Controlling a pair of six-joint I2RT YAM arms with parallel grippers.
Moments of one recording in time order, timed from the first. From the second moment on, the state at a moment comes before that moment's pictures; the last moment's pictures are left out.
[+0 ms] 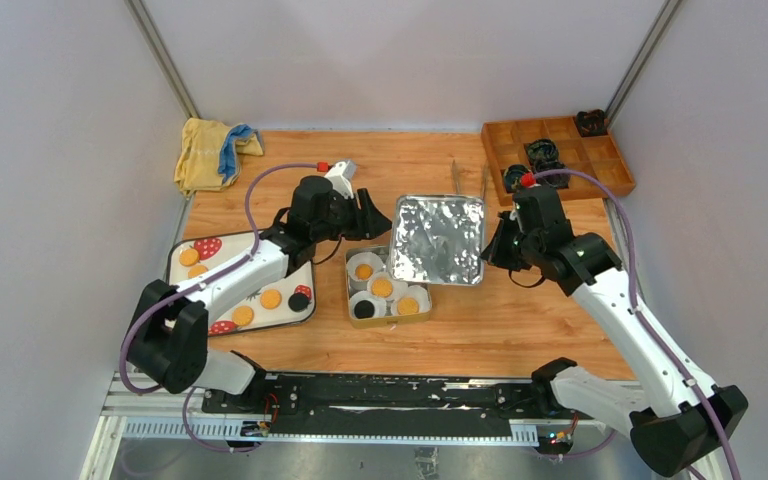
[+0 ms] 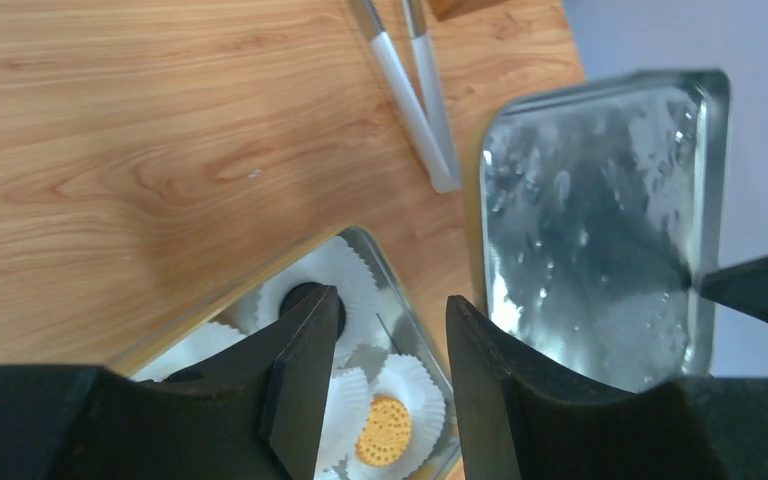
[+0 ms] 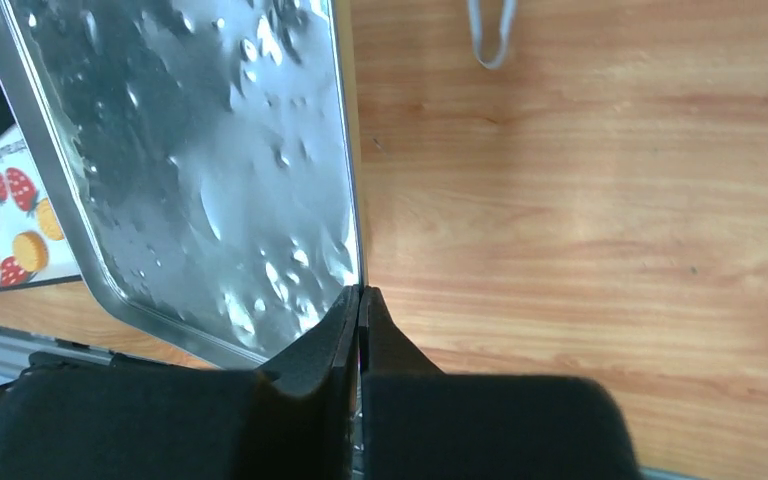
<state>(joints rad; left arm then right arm) -0.52 1.39 0.89 0.09 0.29 -0.58 0.45 1.00 1.07 -0.89 0.03 0.59</state>
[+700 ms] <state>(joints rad) -0.44 1.29 0.74 0.23 0.36 -0.64 0.43 1.04 1.05 -0.69 0.05 0.50</state>
